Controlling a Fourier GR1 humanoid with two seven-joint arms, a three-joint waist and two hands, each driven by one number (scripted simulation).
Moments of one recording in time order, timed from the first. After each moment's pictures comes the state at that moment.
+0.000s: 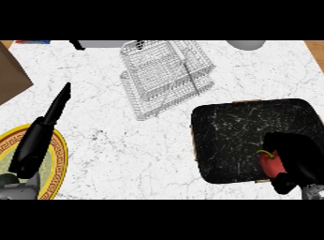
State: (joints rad) left arm -0.06 0.22 0.00 -1.66 -0.27 -0.07 -0.08; right arm 0.02 -0.37 0.18 -1.75 1.11 0.30 0.33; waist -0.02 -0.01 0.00
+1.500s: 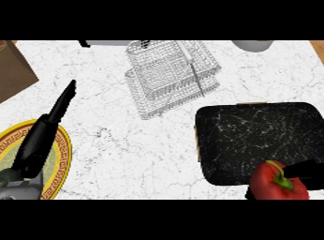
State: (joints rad) left arm -0.08 0.21 -0.02 -1.69 -0.29 -0.08 -0.04; right arm -0.07 -0.01 0.65 -2.42 1.71 0.26 1.19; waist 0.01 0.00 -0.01
